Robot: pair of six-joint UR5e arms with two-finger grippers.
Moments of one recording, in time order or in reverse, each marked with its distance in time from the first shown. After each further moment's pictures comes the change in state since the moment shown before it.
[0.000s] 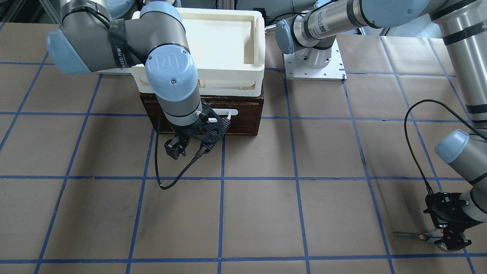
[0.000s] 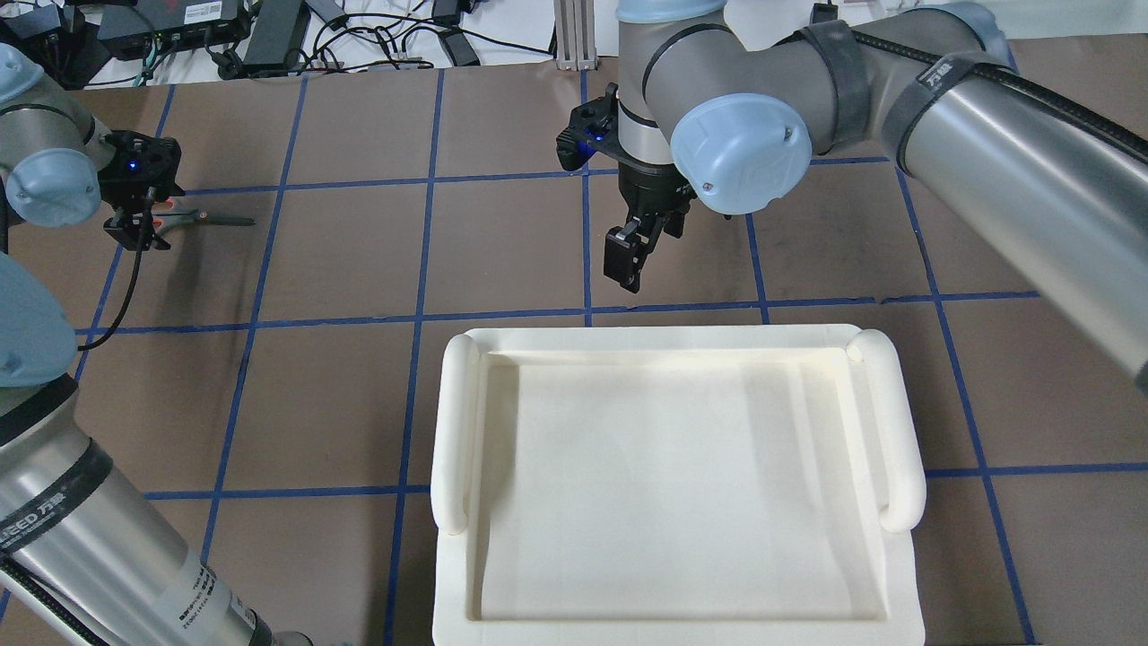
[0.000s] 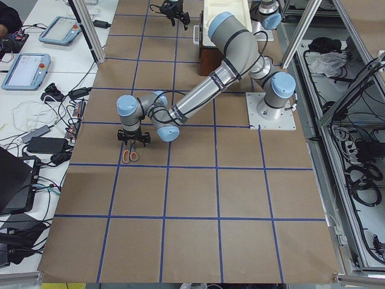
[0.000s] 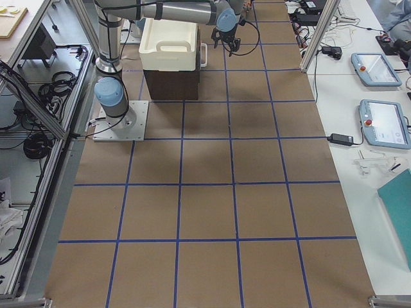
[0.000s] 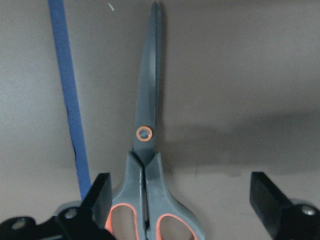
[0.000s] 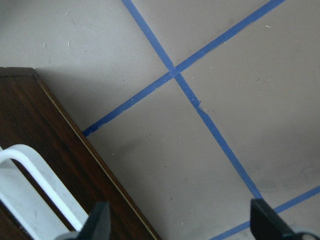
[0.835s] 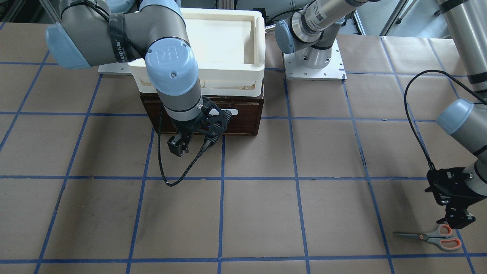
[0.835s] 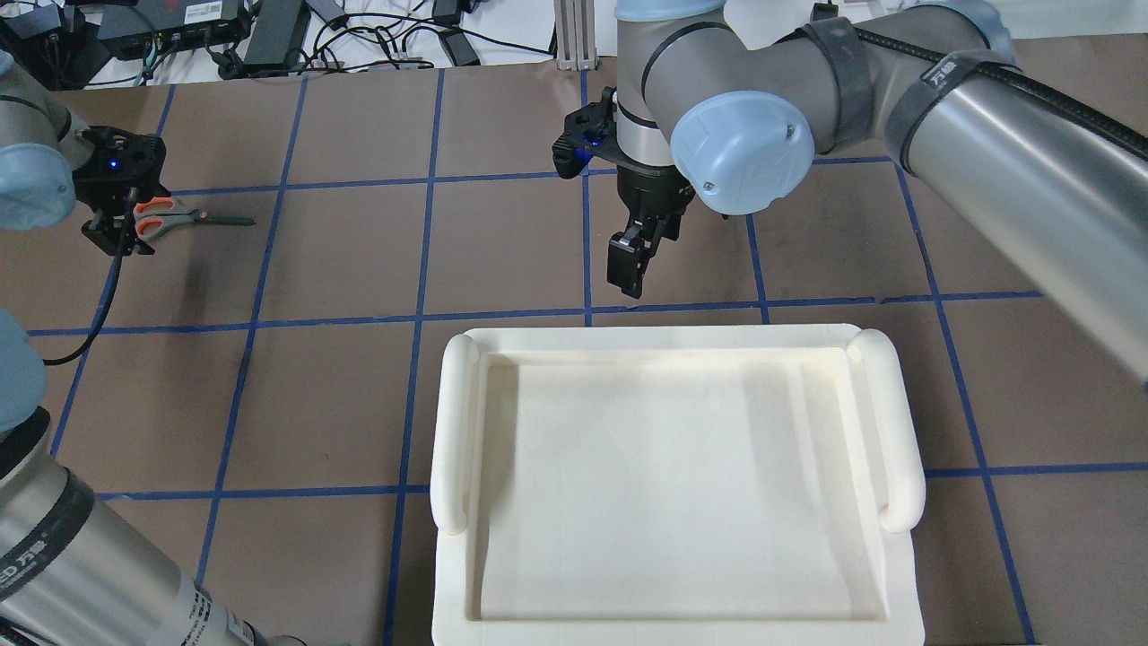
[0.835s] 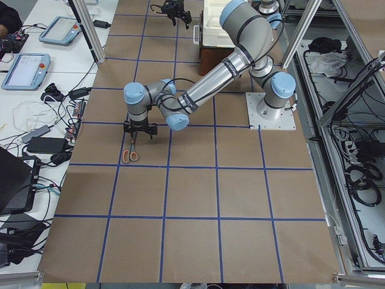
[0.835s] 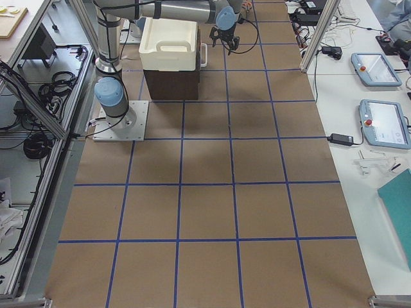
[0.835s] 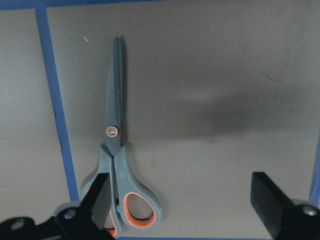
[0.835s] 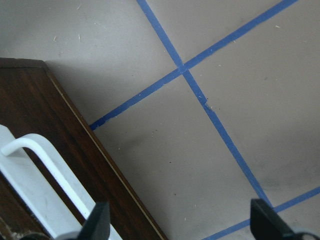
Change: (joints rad) left arm 0.001 0.125 -0.094 -0.028 0.018 -0.002; right arm 0.002 -0.007 -0.002 0.022 -0.004 0.013
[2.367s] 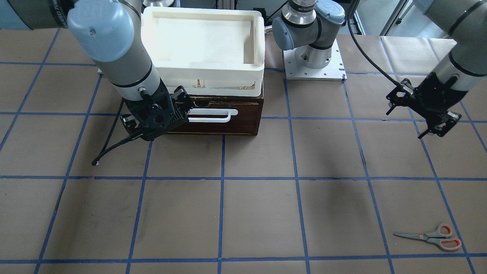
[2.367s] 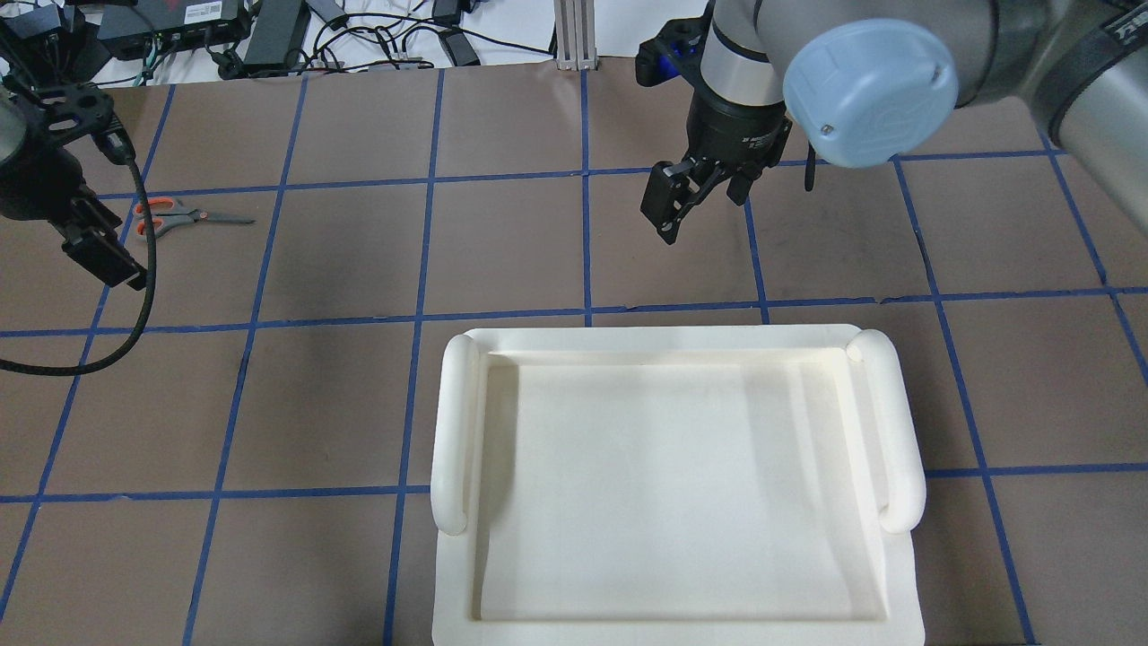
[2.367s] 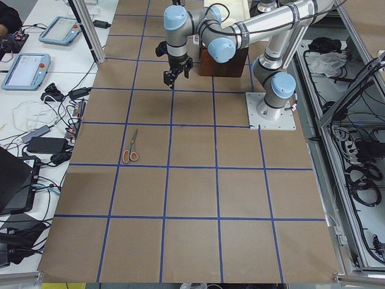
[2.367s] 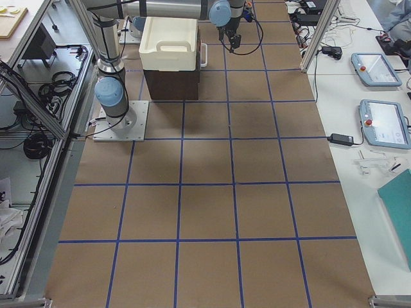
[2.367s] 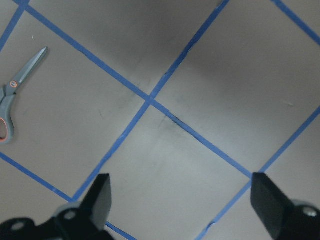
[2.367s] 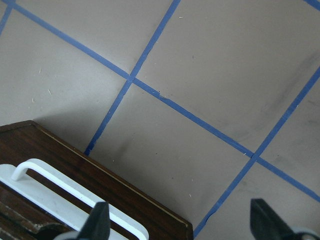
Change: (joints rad) left arm -0.060 0.534 -0.243 -0.378 0.003 -0.692; right arm -0.092 -0.100 -0.005 0.020 0.041 0.271
